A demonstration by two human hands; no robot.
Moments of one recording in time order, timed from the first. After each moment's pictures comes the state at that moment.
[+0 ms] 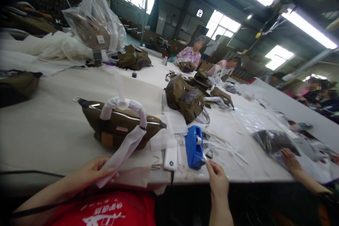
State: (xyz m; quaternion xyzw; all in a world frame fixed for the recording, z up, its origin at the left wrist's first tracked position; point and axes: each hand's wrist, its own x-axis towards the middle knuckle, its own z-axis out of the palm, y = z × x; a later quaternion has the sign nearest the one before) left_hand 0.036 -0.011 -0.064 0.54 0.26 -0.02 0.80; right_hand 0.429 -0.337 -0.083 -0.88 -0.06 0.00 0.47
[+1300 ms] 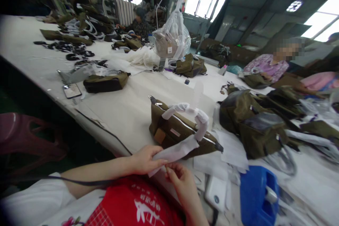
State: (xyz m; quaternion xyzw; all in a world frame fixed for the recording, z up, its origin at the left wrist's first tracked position) left_hand 0.034 -0.014 -0.035 0.81 0.31 0.13 0.47; right_hand 0.202 -0.121 -0.047 -0.64 -0.37 0.51 0.43
